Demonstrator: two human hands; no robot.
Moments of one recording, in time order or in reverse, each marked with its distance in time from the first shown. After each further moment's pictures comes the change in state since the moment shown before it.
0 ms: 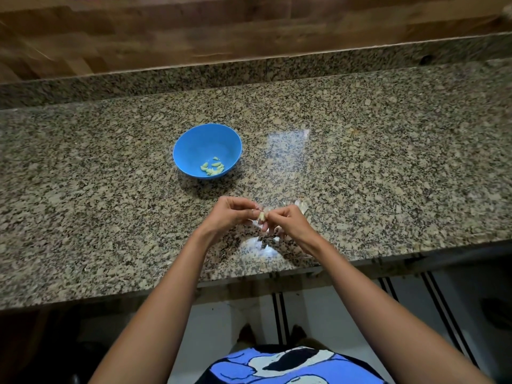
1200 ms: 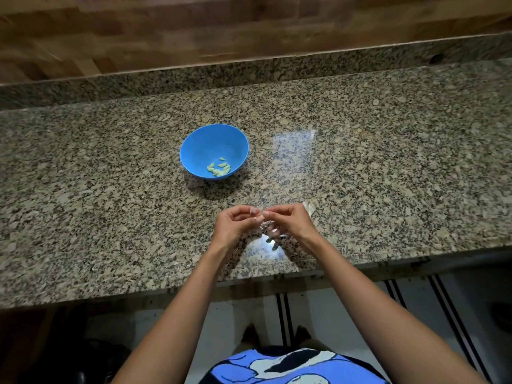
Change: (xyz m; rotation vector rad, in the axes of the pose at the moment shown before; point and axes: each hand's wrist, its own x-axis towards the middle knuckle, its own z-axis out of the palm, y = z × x) left_hand -0.013 -0.024 0.015 -0.270 0.257 0.019; right_hand 0.016 0.006 0.006 0.116 0.079 0.095
